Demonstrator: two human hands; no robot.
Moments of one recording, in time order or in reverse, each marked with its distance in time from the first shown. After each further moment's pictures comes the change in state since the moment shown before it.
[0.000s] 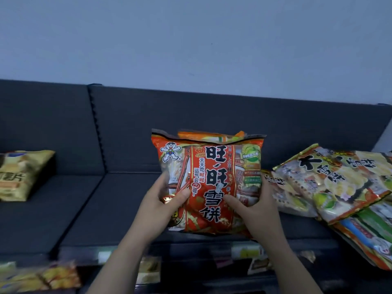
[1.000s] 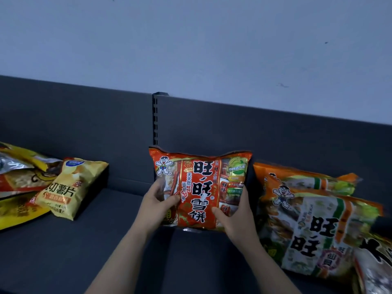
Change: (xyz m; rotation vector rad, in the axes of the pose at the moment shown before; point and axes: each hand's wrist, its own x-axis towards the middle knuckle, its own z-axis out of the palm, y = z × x) left_hand 0.144 -0.084 -0.197 -0.058 0.299 -0.128; right_hand 0.156 0.056 0.249 0.038 -0.290 -0.041
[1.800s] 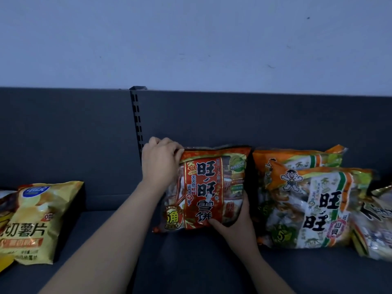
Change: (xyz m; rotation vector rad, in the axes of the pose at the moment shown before) left_hand 0.129 0.046 0.002 1.155 0.199 0.763; right_hand -0.011 0.041 0.045 -0.190 0.253 0.194
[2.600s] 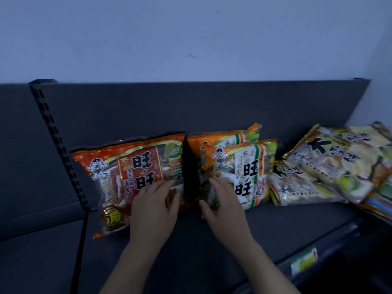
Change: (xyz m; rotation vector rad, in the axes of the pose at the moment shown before) left_hand -0.117 0.101 0.005 -0.319 -0.276 0.074; right_hand -0.053 -0.035 -0.092 -0.530 0.203 -0.261
